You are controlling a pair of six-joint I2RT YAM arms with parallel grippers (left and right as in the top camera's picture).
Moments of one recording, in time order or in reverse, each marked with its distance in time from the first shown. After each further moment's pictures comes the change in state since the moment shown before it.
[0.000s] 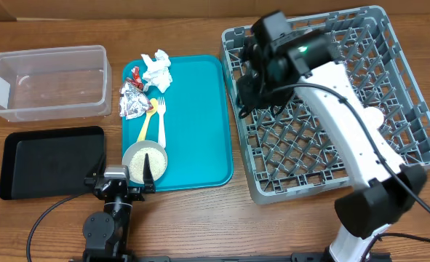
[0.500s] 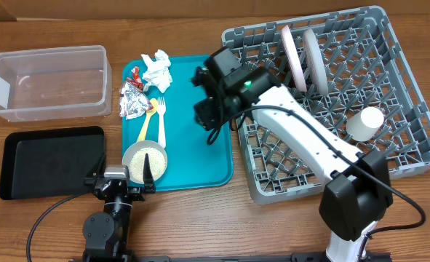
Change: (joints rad) left arm 0.000 0.000 0.000 0.000 0.000 0.000; right arm 0.183 0.042 -0.224 0.446 -0.025 -0.042
